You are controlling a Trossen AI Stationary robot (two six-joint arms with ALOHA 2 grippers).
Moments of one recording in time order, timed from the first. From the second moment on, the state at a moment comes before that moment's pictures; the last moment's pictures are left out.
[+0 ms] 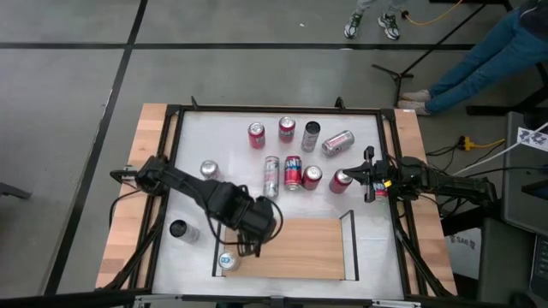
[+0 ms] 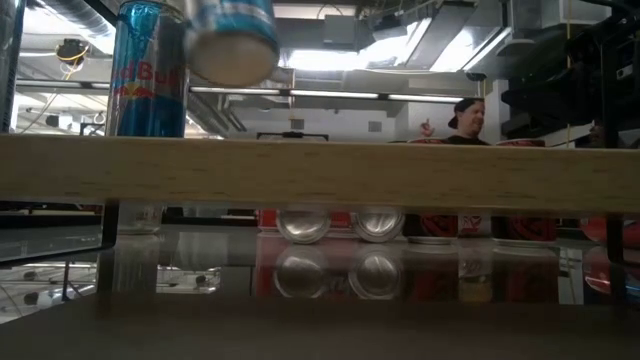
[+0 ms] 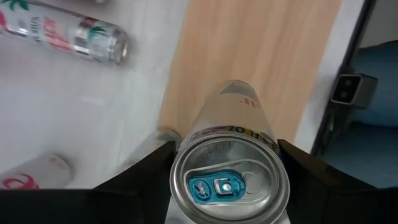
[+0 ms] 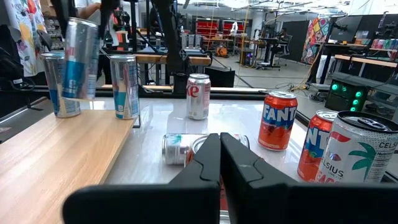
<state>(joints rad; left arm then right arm) -0.44 2.02 2.24 -1.57 -0.11 -0.73 -0.09 0.02 0.01 0.03 -0.06 -0.06</state>
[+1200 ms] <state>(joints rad) -0.51 2.01 2.08 -1.57 -0.06 -0.83 -0.09 0.02 0.01 0.03 -0.06 -0.06</state>
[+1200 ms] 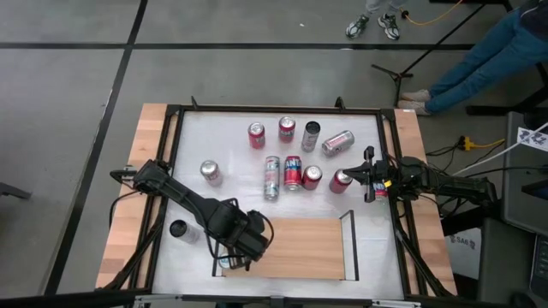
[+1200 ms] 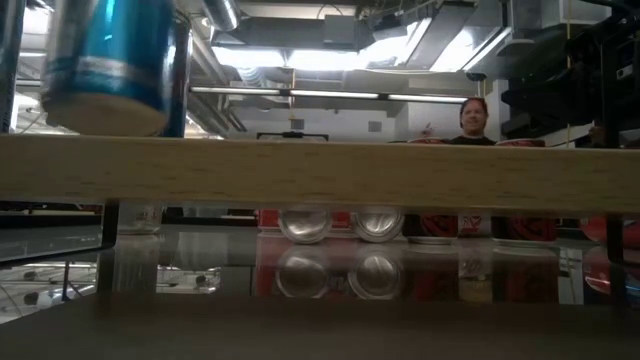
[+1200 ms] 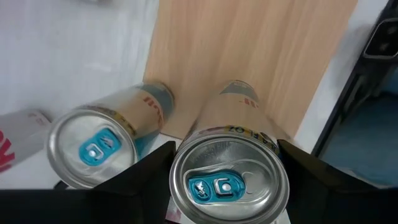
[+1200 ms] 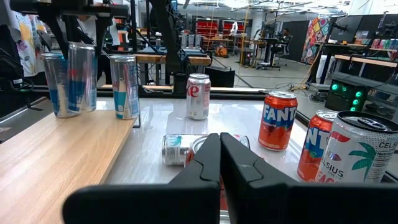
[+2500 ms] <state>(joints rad) -0.53 2.01 2.06 -1.57 -0.09 -0.84 -0.09 0.02 0.01 0.03 -0.06 -0.06</state>
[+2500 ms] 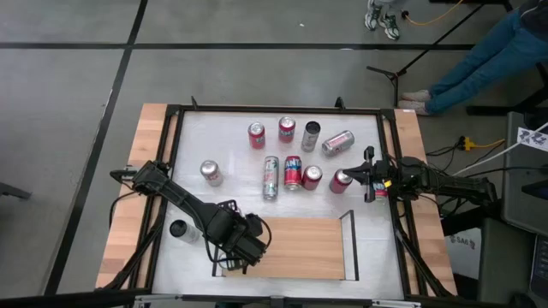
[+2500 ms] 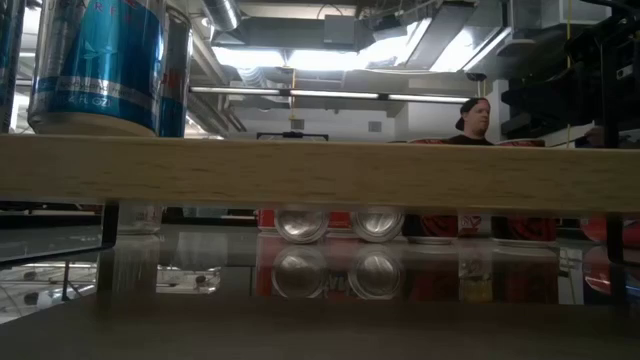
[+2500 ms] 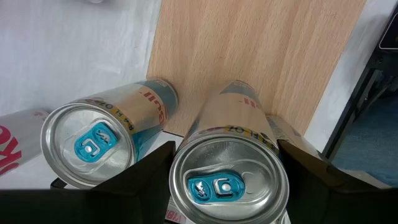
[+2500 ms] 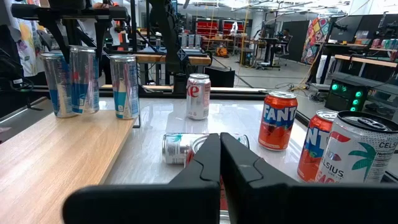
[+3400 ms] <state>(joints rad) -0.54 2.01 1.97 -1.57 -0.07 -0.83 -0.09 0.02 0.01 0.03 -0.06 -0.06</state>
